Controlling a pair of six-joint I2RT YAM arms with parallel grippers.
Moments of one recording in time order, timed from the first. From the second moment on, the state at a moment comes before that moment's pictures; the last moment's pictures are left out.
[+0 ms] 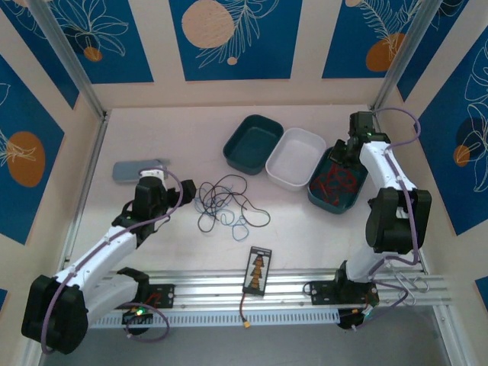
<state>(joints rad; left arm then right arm) -0.35 0.98 0.49 -0.06 -0.02 -0.55 -0.08 1.64 1.30 -0.78 -0.04 0.43</state>
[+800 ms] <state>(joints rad) -0.35 0.97 0.49 -0.07 -0.02 -0.55 -0.11 1.72 1.22 -0.73 0.00 0.48</state>
